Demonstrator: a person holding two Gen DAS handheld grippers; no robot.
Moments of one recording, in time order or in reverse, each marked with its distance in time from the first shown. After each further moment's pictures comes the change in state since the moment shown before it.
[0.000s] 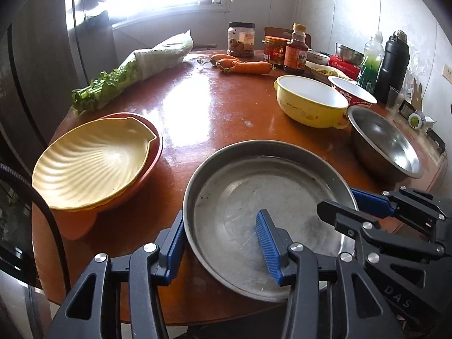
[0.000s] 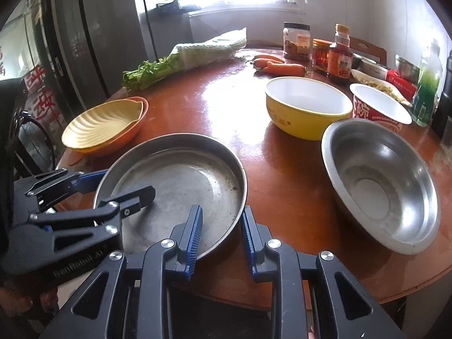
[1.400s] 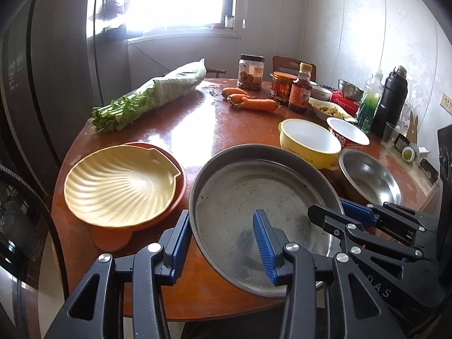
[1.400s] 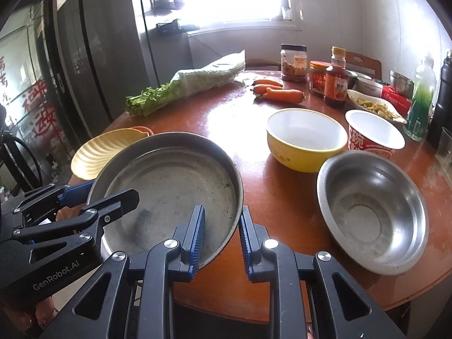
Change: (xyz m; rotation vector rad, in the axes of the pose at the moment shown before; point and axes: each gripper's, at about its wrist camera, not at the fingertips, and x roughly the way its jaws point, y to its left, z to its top) left arm -0.045 0.021 0.014 -0.072 -0.127 -0.005; right arm -0.020 0.011 0.023 0.014 -0.098 0.008
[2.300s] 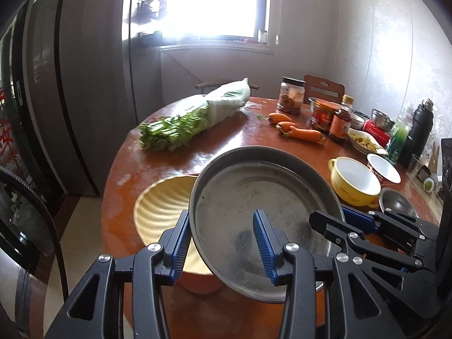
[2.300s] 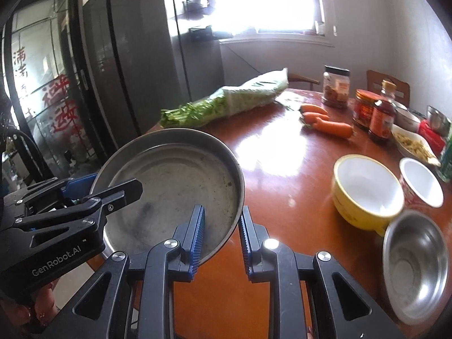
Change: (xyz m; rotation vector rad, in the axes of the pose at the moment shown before) left arm -0.015 0.079 0.037 -0.076 -0.055 0.106; right arm 0.033 0.065 0.056 -0.092 -0.044 0.107
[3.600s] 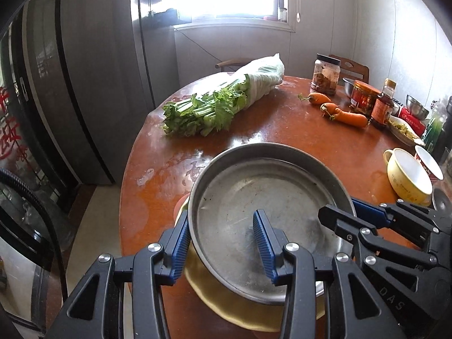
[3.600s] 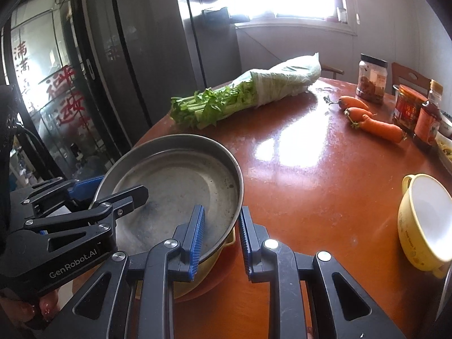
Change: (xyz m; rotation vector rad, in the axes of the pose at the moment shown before) left arm 0.072 0.051 0.010 0.012 0.104 0.090; right arm 0.090 0.023 0.020 -0.006 0.077 0.065
